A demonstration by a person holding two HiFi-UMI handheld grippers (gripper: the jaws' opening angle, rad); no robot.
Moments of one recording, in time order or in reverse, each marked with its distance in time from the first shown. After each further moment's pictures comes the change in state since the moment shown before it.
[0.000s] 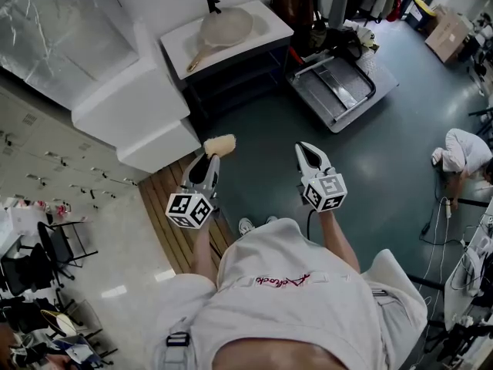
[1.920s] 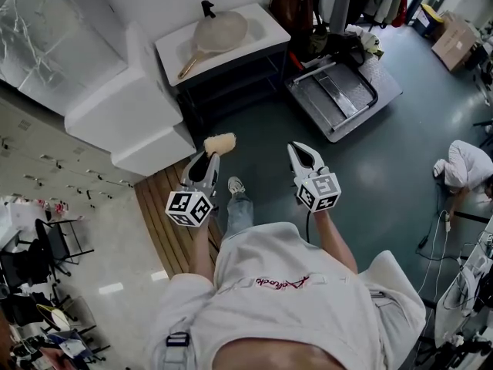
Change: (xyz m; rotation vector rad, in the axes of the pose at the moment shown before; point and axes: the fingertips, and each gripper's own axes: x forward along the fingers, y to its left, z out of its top) left arm 0.082 -0.021 -0.016 0.026 -0.002 0.033; right arm 0.034 -0.064 0.005 -0.010 -0.008 0.073
